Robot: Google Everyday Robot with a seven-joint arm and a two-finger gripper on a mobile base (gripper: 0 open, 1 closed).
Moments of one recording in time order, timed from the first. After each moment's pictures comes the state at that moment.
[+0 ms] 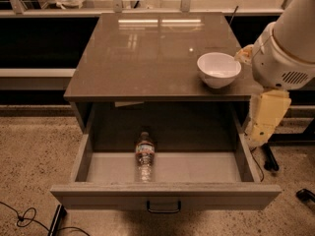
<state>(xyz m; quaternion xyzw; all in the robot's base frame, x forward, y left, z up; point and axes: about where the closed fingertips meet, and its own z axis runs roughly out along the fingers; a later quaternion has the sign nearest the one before) 0.439 -0.174 0.937 -0.67 0.72 -0.04 0.15</state>
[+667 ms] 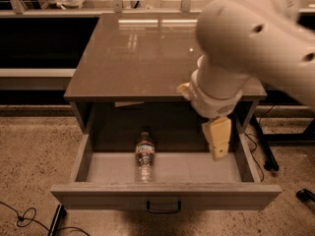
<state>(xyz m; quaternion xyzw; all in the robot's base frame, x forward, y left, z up) 0.459 -0.102 0.845 -0.82 0.57 -0.06 0.09</state>
